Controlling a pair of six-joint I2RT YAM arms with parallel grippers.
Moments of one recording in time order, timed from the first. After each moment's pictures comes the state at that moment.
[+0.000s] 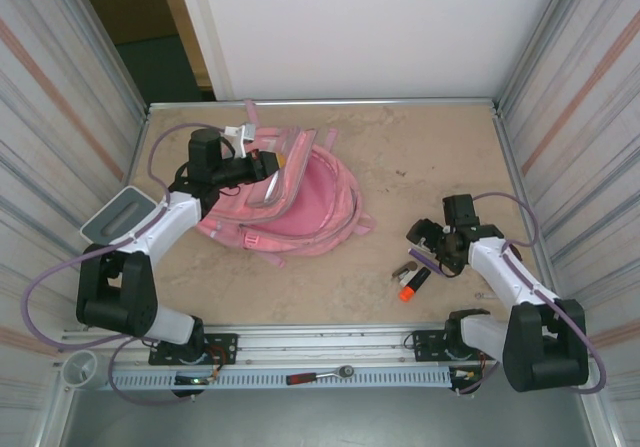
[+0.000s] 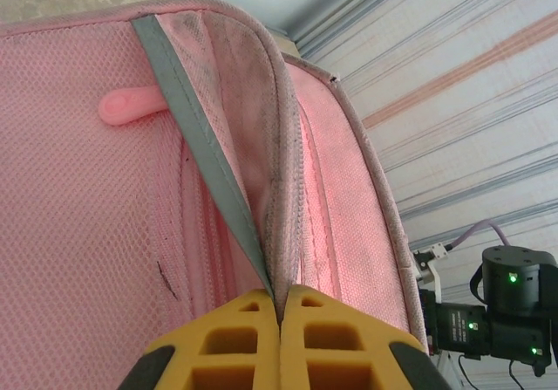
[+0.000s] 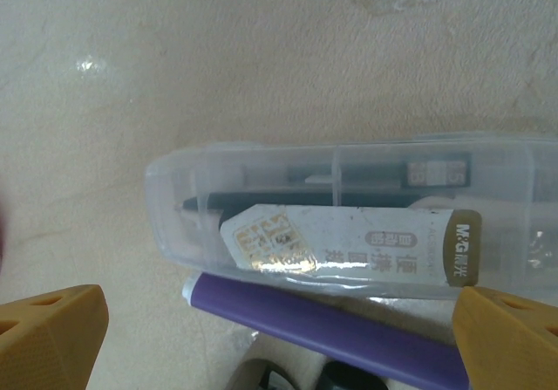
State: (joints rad) left arm -0.23 1.44 0.96 0.07 0.73 -0.58; right arm 0.10 1.12 0.56 -0.60 -0.08 0.71
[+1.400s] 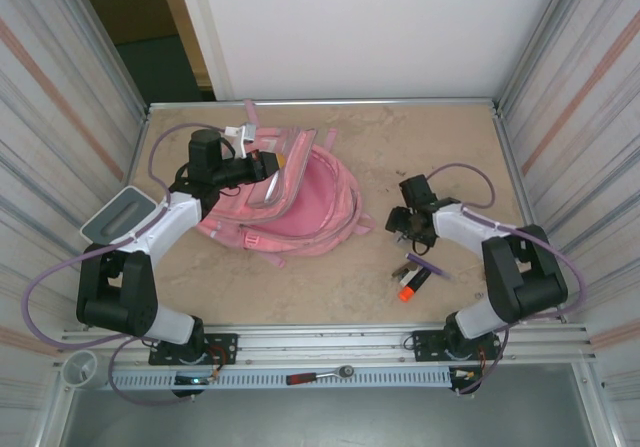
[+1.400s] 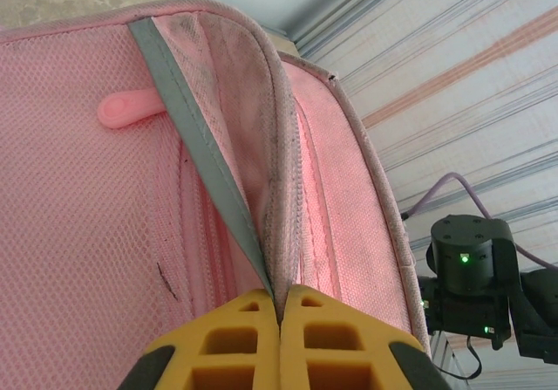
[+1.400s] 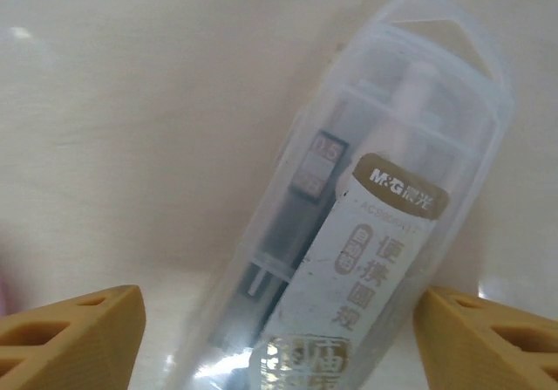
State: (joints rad) left arm -0.23 1.44 0.95 0.08 0.73 -0.57; right arm 0.36 1.52 0.78 -0.44 0.12 0.68
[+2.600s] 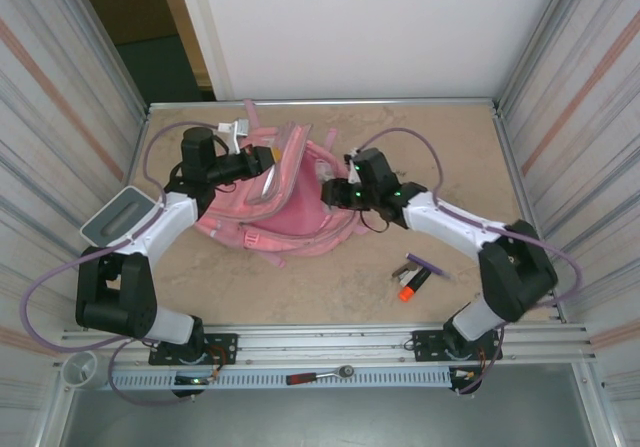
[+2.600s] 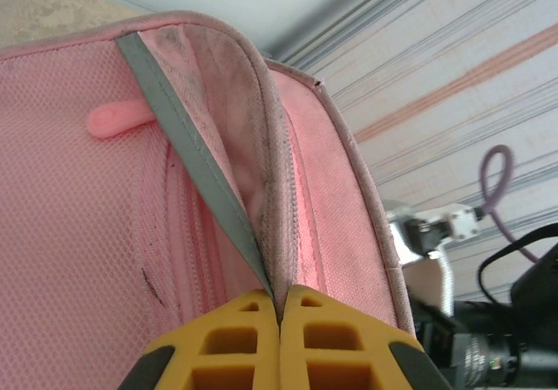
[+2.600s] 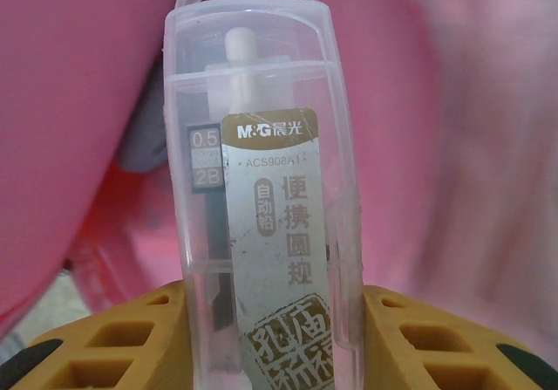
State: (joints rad) left arm -0.20 1.43 0.96 0.14 0.77 -0.66; right arm 0.65 1.60 1.07 -0.16 -0.22 0.70
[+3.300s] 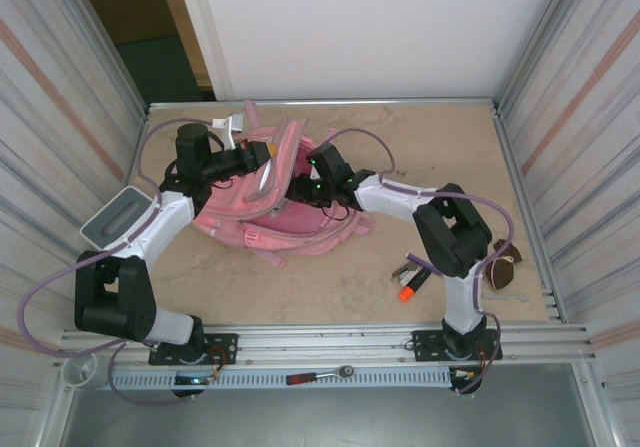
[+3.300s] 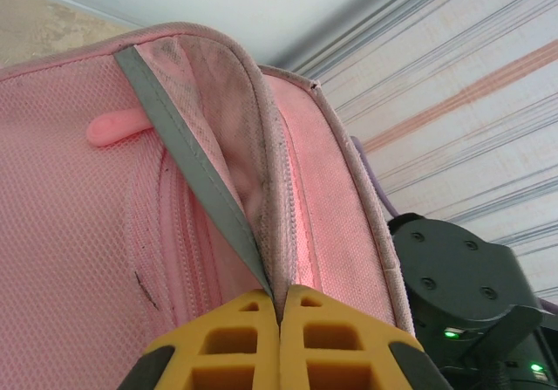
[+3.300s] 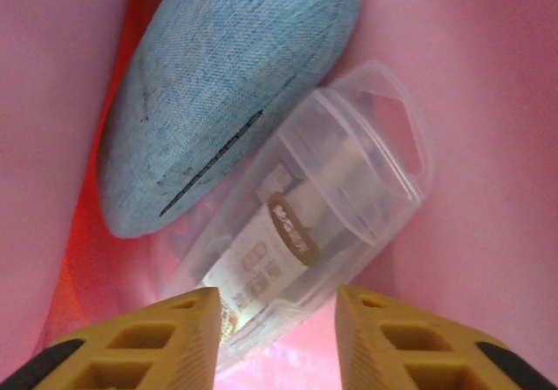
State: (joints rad) left arm -0.18 1.41 0.98 0.12 0.76 -0.66; right arm 0.73 1.99 1.37 -0.14 -0.29 0.83
